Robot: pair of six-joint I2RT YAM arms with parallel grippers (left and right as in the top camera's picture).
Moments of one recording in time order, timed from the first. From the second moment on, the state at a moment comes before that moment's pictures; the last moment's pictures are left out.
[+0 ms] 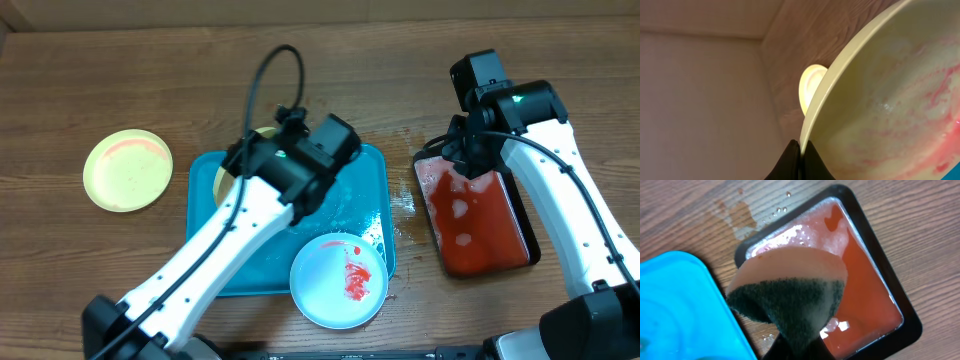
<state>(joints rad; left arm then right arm) -0.69 1.60 1.49 -1.35 -1.01 -0.04 0.24 1.65 1.55 -1.29 0.20 0.59</state>
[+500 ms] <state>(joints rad) -0.80 1.66 1.49 -1.38 -1.21 -0.04 0.15 1.65 1.54 -1.29 0.20 0.59</state>
